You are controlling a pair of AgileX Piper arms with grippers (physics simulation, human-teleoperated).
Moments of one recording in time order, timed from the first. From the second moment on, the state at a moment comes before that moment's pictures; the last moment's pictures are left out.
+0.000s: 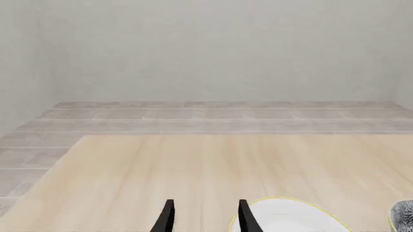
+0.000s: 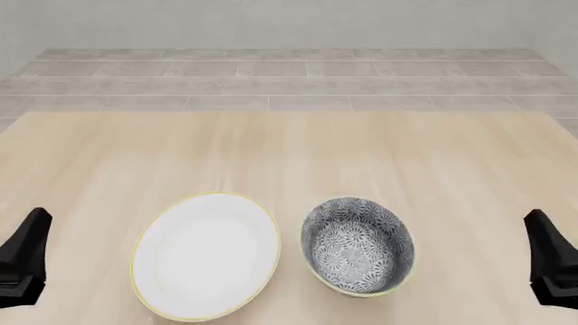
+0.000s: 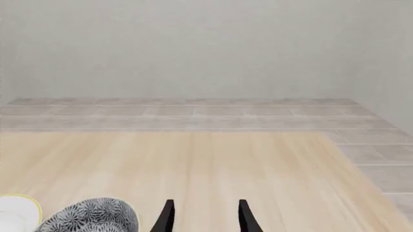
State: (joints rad) left arm 0.00 0.00 -0.01 0.00 0.00; right arm -0.01 0.01 0.00 0.00 0.00
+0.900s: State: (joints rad) left arm -0.01 0.01 0.00 -0.01 0.02; right arm 0.05 0.04 0.00 -0.01 -0.01
